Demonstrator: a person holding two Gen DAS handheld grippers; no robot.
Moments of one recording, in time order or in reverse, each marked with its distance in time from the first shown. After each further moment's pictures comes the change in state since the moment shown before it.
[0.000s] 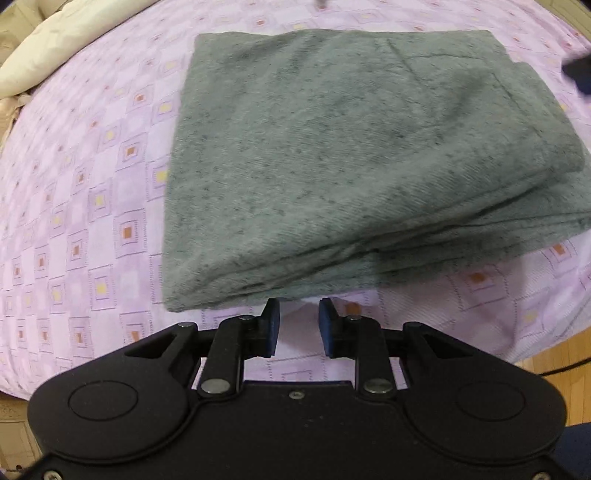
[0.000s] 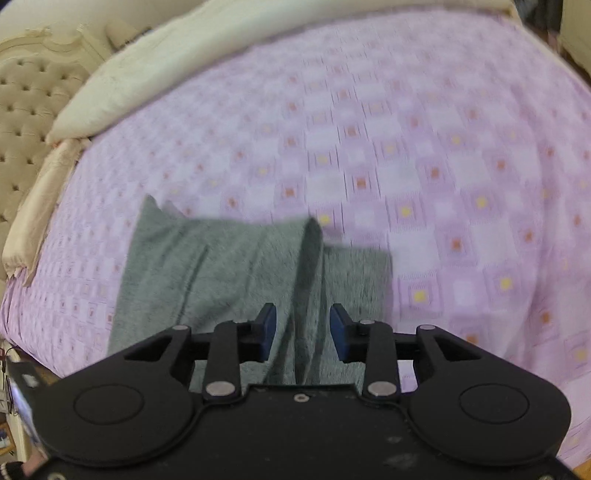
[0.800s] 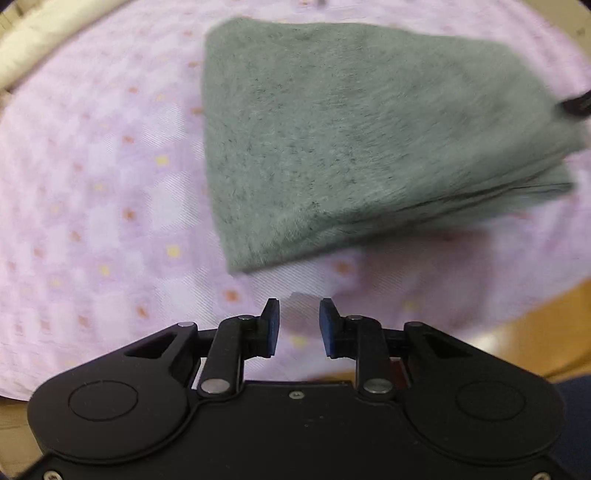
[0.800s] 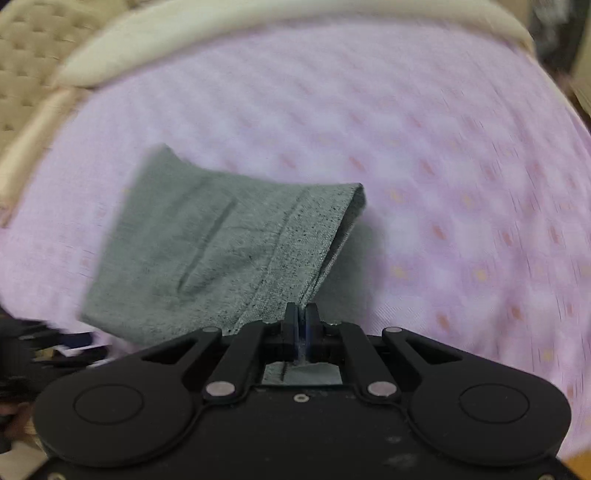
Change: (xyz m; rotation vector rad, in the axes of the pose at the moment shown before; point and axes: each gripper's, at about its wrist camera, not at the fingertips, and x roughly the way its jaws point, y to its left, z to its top) left arm -0.026 0.023 -0.004 0.025 0.046 -0.162; right arm -0.012 -0.002 -0.030 -0.104 0.023 -0.125
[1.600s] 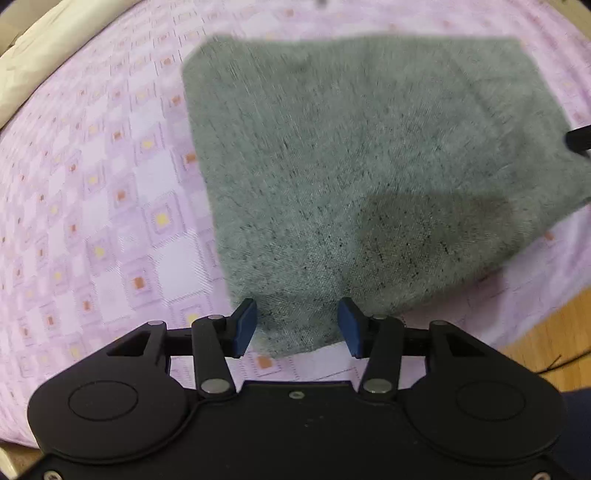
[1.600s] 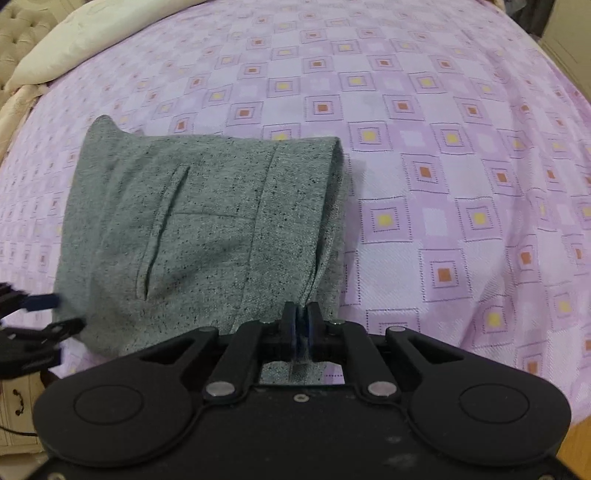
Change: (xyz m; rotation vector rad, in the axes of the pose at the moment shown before) left arm 0.029 0.029 0.050 0.134 -0.011 0.076; right arm 0.011 0.015 -0.007 0.074 0.016 -0.121
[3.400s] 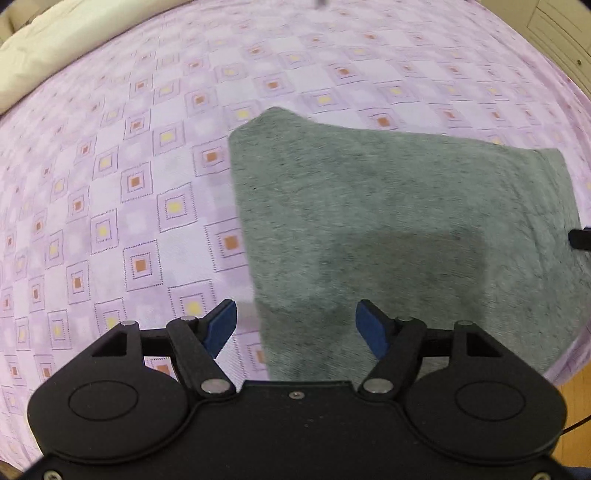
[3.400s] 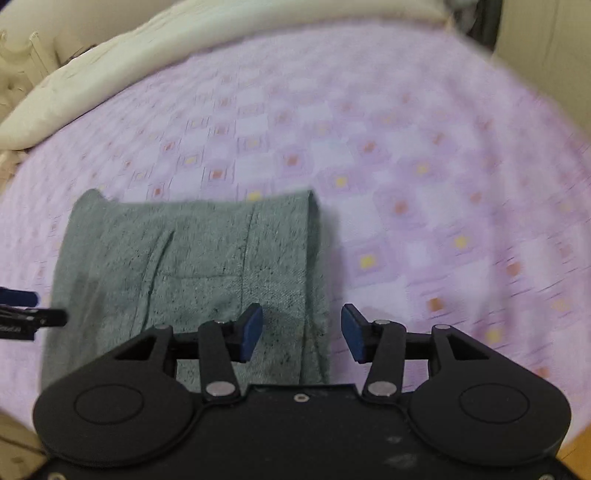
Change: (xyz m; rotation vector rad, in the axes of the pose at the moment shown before) left arm 0.026 0.056 0.062 -0.125 -0.069 -0.071; right arm 0.024 -0.022 0.000 0.126 -0.140 0.064
